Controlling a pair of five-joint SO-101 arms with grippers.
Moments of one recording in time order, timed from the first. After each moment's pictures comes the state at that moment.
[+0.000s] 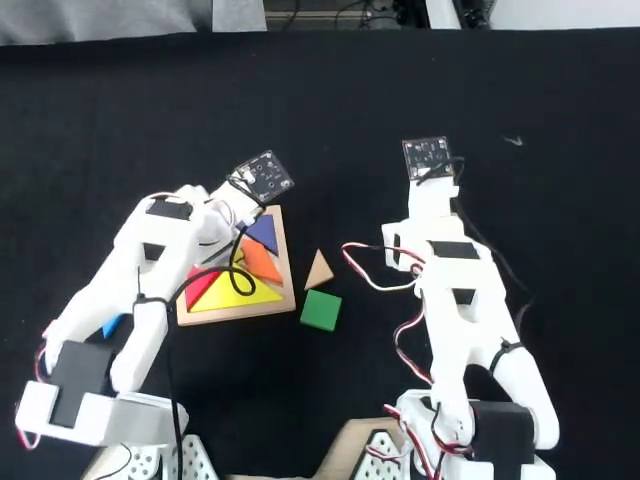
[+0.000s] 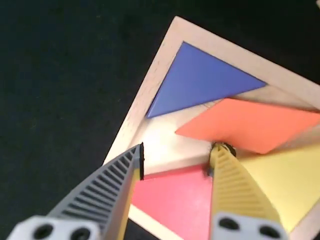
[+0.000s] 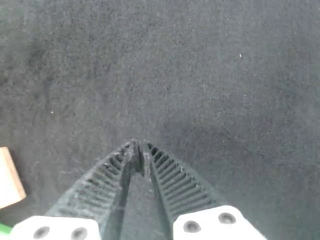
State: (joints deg) left arm 4.7 -1.6 37.5 38.9 -48.0; right arm 2.7 -20.3 57.1 29.8 9.4
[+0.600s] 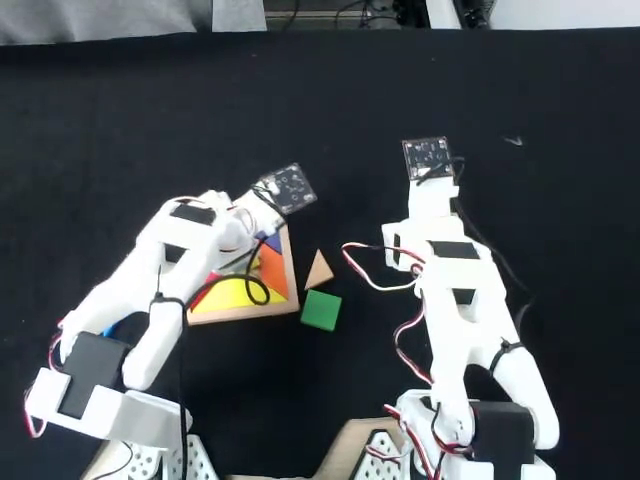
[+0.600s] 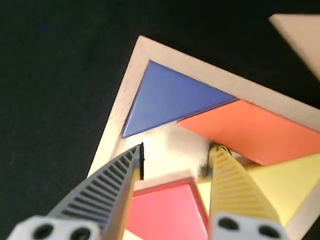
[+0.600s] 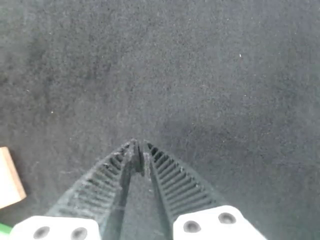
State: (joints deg) left arm 10.5 0.9 37.3 37.6 -48.0; right arm 2.7 -20.3 57.1 29.8 9.4
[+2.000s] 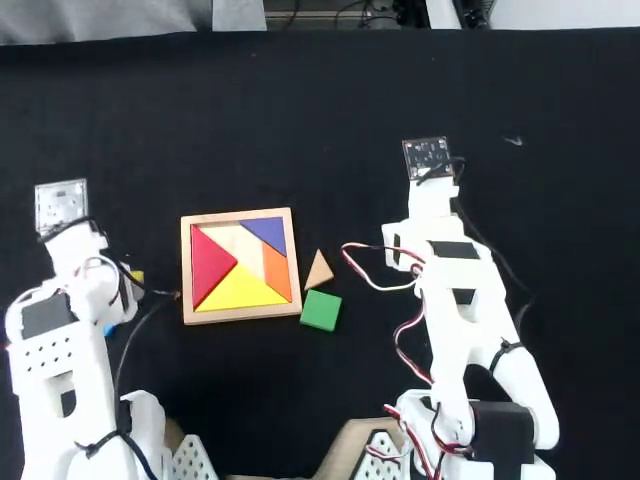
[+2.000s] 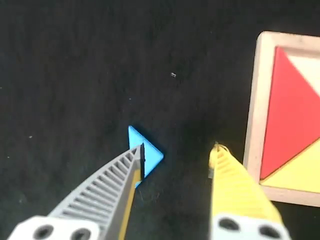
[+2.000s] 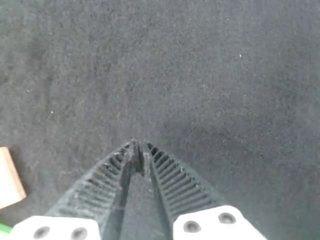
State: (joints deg) left arm -25.9 -51.2 63.7 58.0 -10.1; right arm 2.7 -20.3 57.1 29.8 9.4
